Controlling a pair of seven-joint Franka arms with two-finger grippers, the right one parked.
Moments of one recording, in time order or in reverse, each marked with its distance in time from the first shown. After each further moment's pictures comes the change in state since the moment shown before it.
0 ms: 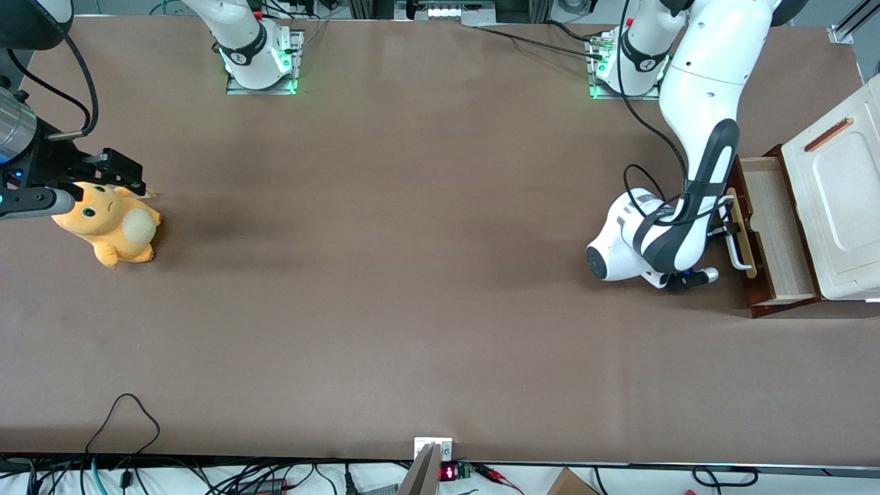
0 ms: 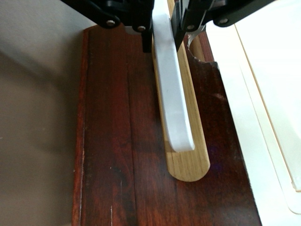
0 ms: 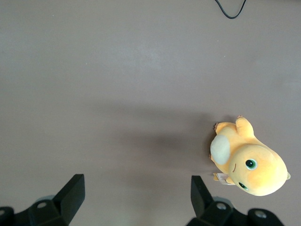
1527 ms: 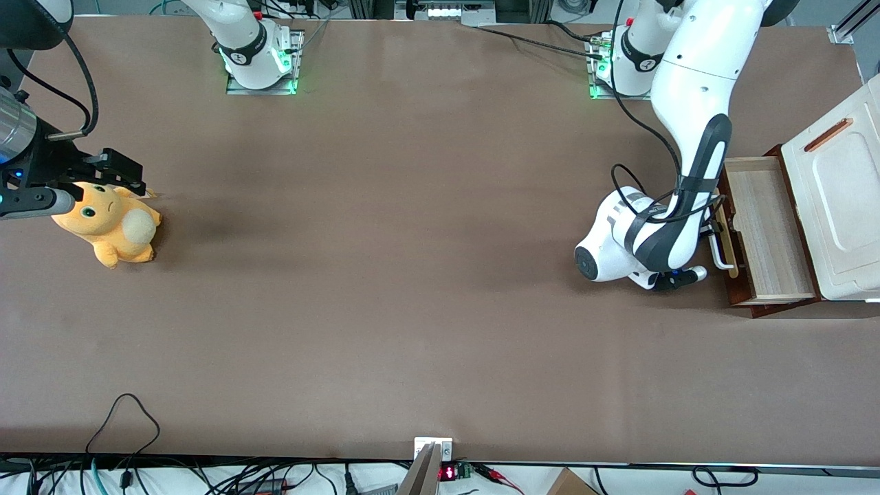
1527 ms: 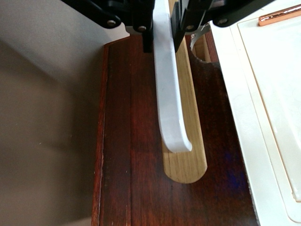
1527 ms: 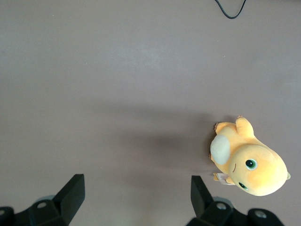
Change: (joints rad) arm -0.034 0.000 -0.002 0.036 -0.075 -0.005 -0.016
